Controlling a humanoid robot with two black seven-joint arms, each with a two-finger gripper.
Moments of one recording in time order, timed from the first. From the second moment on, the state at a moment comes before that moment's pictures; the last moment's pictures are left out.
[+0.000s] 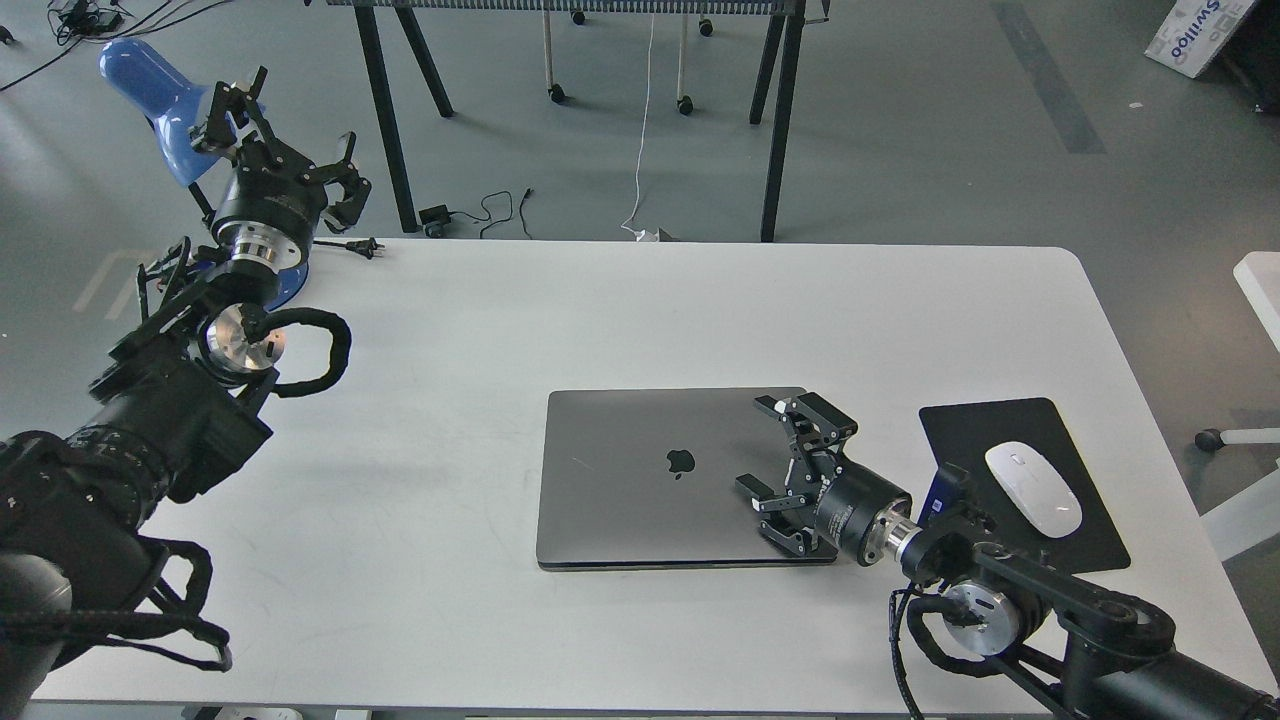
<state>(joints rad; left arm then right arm) -0.95 0.14 -0.71 -0.18 -0.11 -0.49 -0.46 0.38 -0.28 0.51 1.04 -0.38 0.20 0.25</state>
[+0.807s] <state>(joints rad) -0.95 0.14 -0.71 -0.18 -0.11 -0.49 -0.46 0.48 -0.34 1.02 1.11 -0.37 0.21 0.21</state>
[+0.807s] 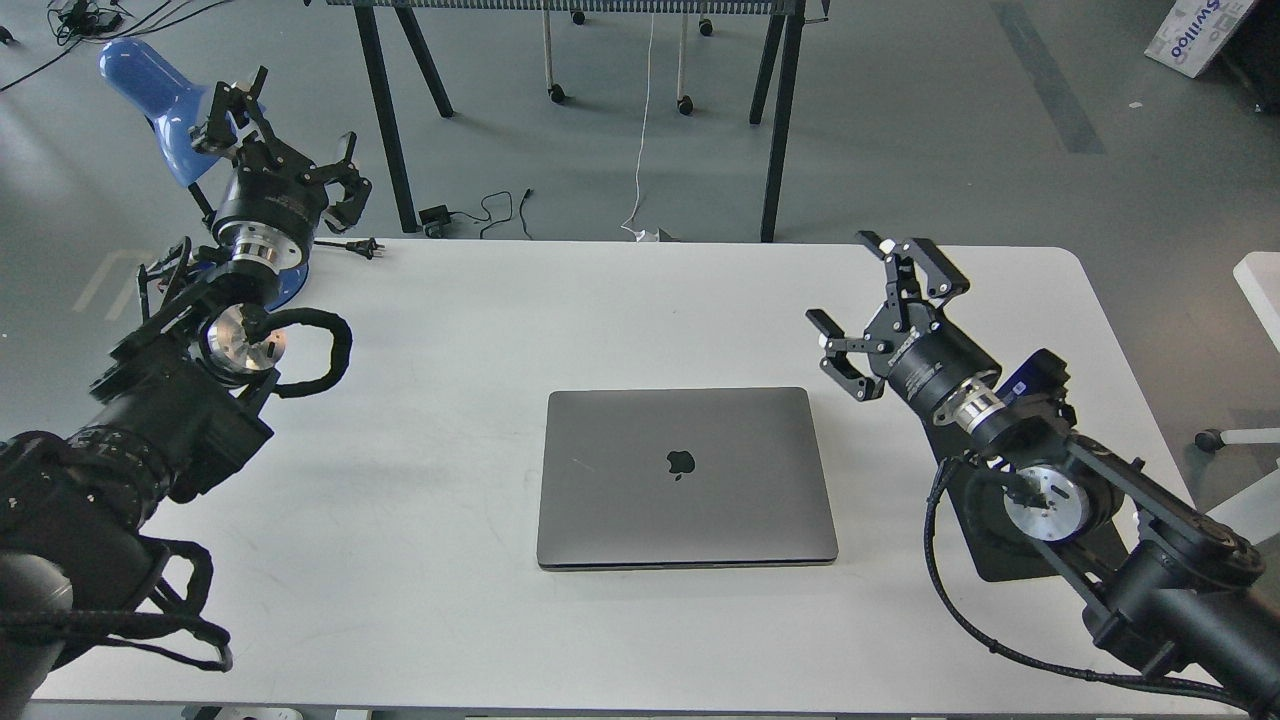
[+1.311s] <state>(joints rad) -0.95 0.14 -0.71 -0.18 -0.12 -0.49 -0.46 0.72 -0.33 1.21 0.66 -0.05 0.31 0.18</state>
